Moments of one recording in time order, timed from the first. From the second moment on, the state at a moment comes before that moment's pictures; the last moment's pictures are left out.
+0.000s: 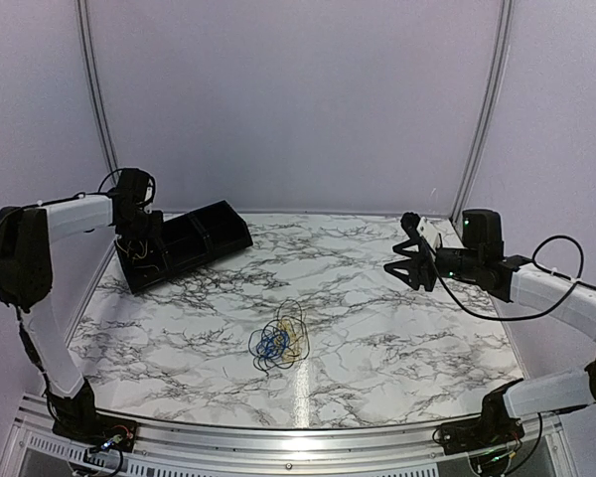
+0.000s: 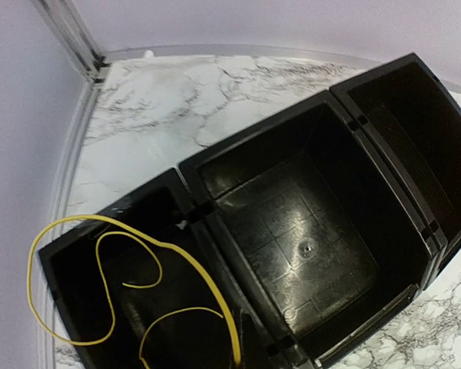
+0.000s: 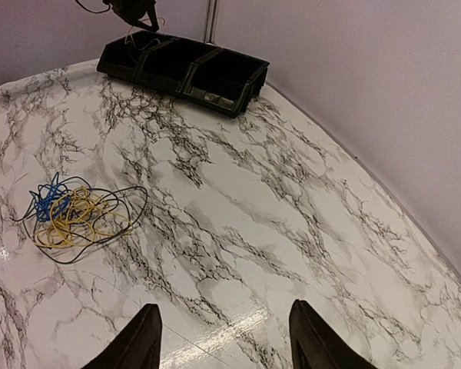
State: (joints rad) left arm -0.14 1.80 1.36 -0.41 -0.18 -0.14; right arm 0.27 1.19 0.74 -0.03 -0.64 -0.47
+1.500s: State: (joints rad) left arm -0.24 1.67 1.28 -0.51 -0.12 -0.20; right arm 0.25 1.20 0.74 -0.04 -0.64 -0.50
